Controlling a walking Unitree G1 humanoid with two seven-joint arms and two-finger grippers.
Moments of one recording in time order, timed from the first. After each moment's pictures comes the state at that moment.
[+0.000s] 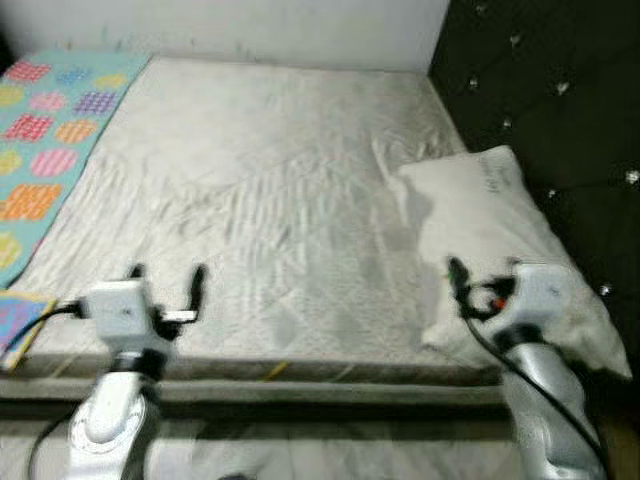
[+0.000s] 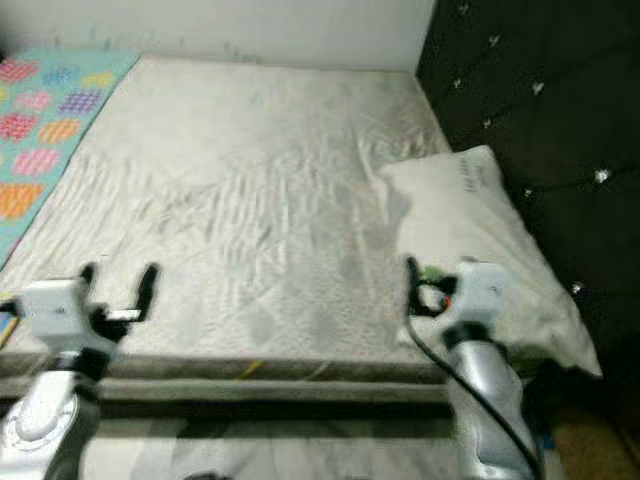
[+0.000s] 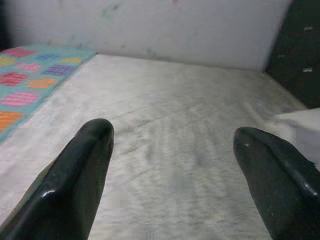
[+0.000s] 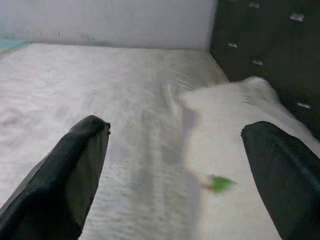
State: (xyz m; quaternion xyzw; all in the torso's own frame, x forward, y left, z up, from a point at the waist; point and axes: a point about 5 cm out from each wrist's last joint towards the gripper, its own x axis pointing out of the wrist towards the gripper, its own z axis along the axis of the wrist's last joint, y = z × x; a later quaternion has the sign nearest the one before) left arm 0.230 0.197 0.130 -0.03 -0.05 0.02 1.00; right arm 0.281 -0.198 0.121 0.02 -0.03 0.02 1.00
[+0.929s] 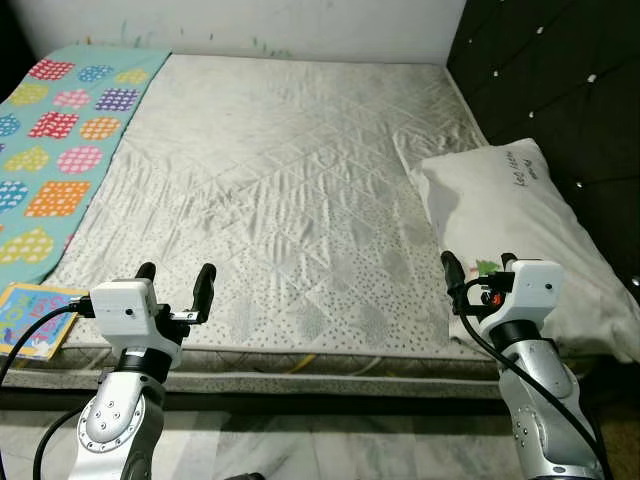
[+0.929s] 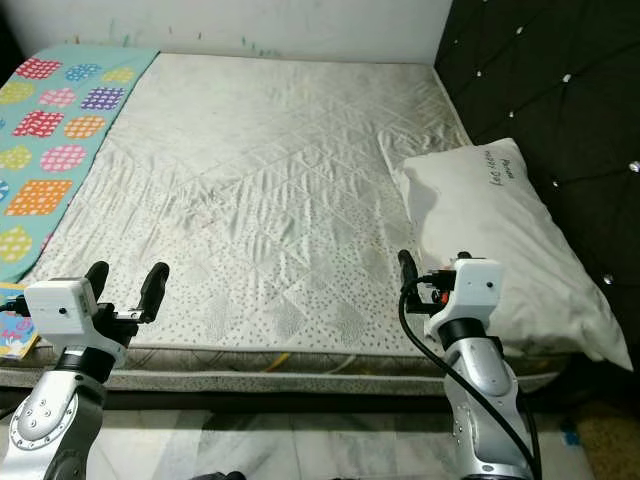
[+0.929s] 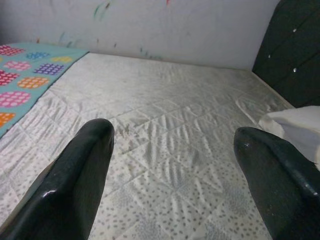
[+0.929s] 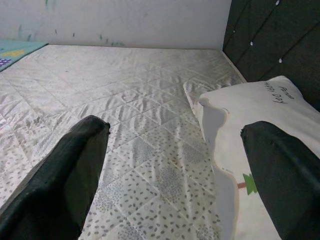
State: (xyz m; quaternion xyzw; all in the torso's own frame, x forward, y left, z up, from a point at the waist) left arm 0.233 0.186 0.132 -0.05 -0.05 -0.02 1.00; right arm 0.280 -0.204 0.120 0.01 -0.03 0.01 1.00
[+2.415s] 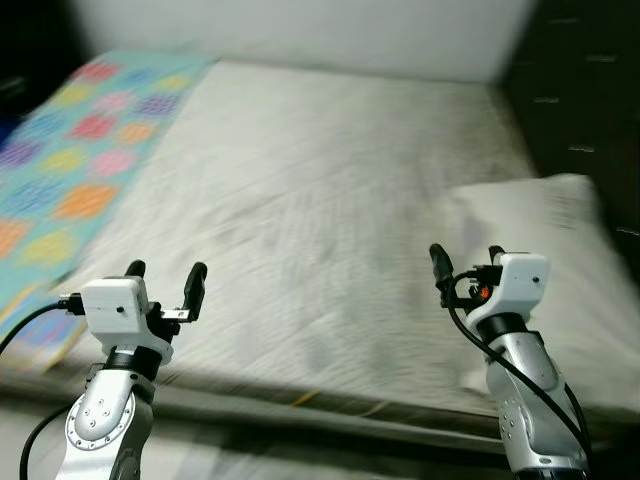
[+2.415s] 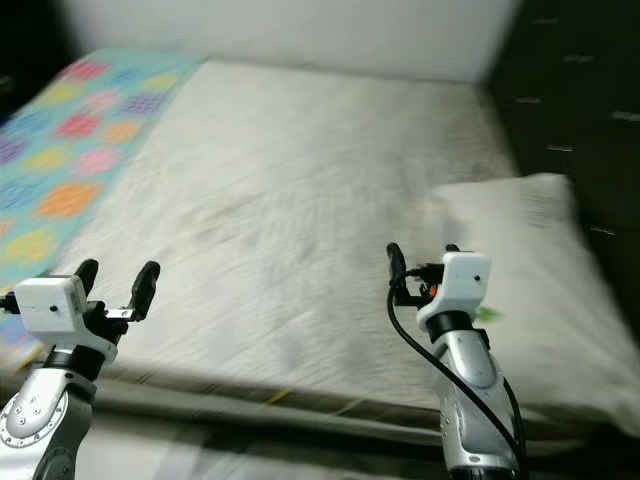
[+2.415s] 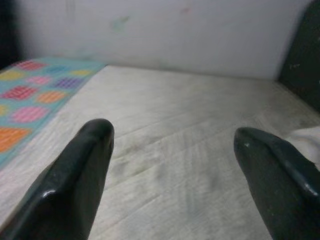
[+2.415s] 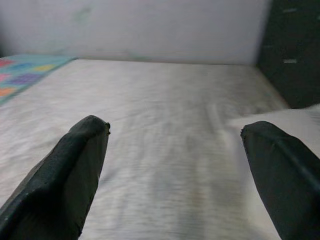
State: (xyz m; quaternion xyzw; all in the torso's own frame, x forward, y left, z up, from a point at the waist) left arm 0.235 0.190 0.132 -0.04 -0.05 -0.02 1.00; right arm 0.285 -0.197 0.119 0.02 -0.04 0.02 1.00
